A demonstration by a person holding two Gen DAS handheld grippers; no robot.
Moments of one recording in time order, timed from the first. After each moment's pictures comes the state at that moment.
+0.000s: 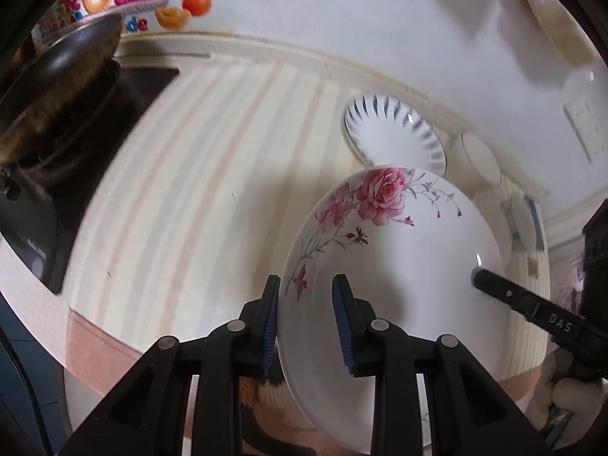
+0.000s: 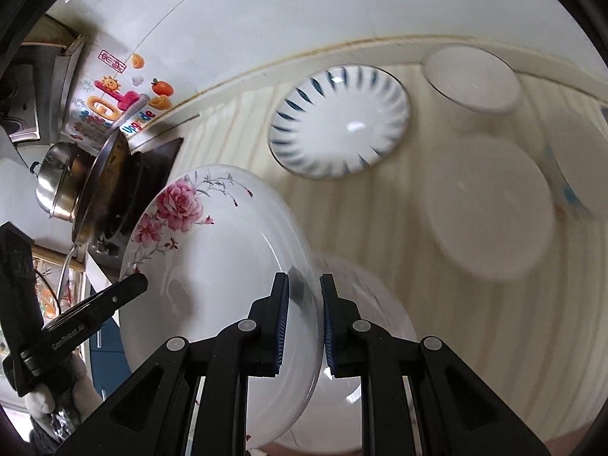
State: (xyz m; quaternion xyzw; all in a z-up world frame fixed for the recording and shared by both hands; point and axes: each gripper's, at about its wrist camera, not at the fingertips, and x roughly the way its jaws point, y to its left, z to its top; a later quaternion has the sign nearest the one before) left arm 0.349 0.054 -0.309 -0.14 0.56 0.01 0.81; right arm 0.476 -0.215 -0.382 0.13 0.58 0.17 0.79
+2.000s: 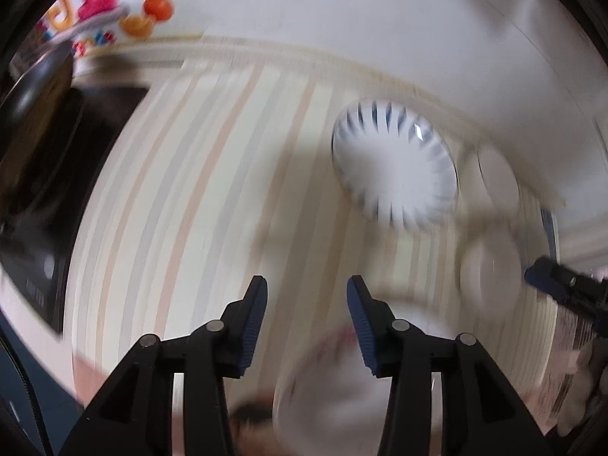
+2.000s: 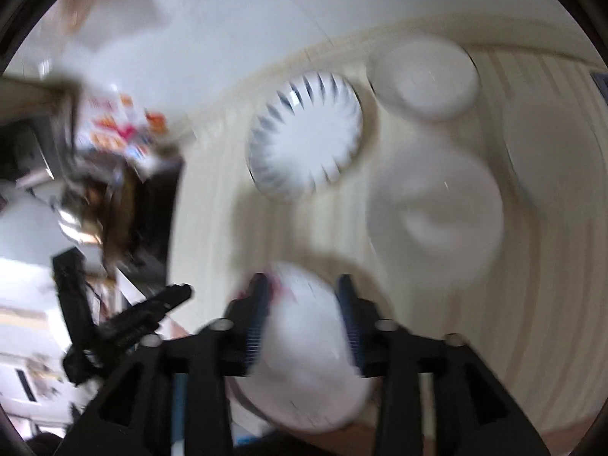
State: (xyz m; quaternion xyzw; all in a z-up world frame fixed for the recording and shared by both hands) left arm 0.494 0.024 -0.324 -0.13 0.60 0.03 0.79; right arm 0.569 -0.284 -0.359 0.22 0.60 0.18 0.75
